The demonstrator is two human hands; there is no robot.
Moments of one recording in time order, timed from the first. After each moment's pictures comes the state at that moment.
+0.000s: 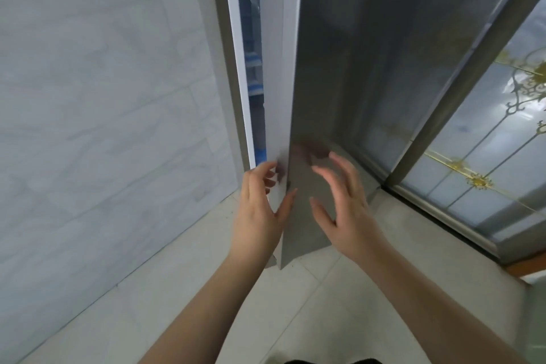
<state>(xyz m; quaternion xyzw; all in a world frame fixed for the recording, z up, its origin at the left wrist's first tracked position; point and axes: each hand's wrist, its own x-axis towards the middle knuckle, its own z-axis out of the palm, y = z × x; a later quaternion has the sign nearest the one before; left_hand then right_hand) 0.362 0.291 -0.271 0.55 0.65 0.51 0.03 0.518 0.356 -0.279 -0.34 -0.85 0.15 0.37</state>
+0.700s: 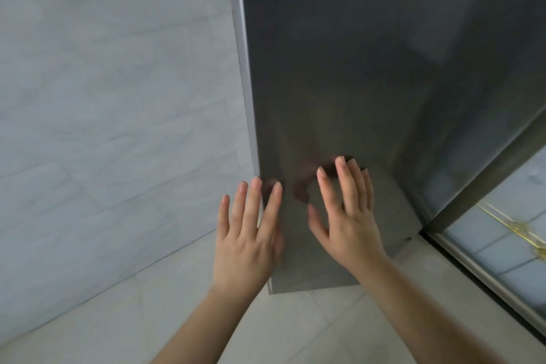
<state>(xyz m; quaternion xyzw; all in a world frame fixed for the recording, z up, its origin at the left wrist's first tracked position) 0.353 0.326 -0.287 0.55 0.72 0.23 -0.35 0.490 0.454 -0.278 -0.24 -0.87 -0.07 0.42</state>
